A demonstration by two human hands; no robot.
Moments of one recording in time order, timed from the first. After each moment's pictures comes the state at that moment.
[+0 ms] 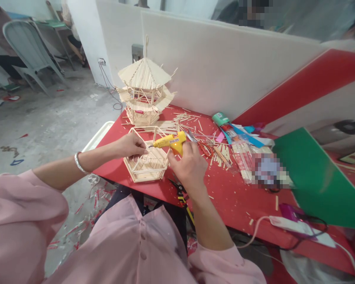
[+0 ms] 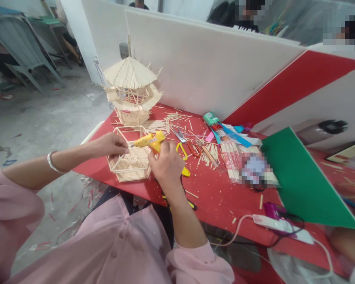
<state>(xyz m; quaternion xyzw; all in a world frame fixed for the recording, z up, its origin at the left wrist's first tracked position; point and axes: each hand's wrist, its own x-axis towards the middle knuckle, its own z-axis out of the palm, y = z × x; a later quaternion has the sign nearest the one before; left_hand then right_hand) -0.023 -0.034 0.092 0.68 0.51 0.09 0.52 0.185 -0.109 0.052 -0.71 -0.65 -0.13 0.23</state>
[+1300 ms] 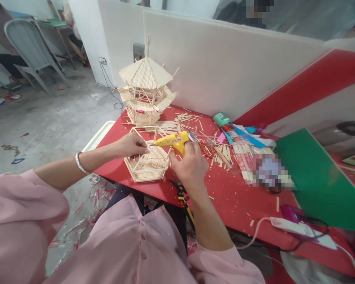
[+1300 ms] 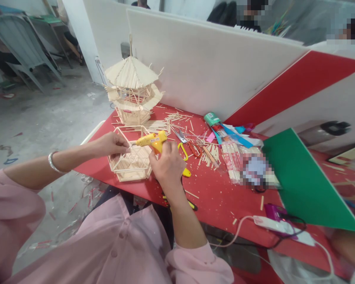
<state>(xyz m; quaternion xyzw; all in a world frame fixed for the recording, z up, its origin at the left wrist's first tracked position) -0.021 -0.037 0.094 0.68 0.52 0.10 0.50 0.184 -0.108 0.050 -0.72 -0.63 -0.13 0.24</state>
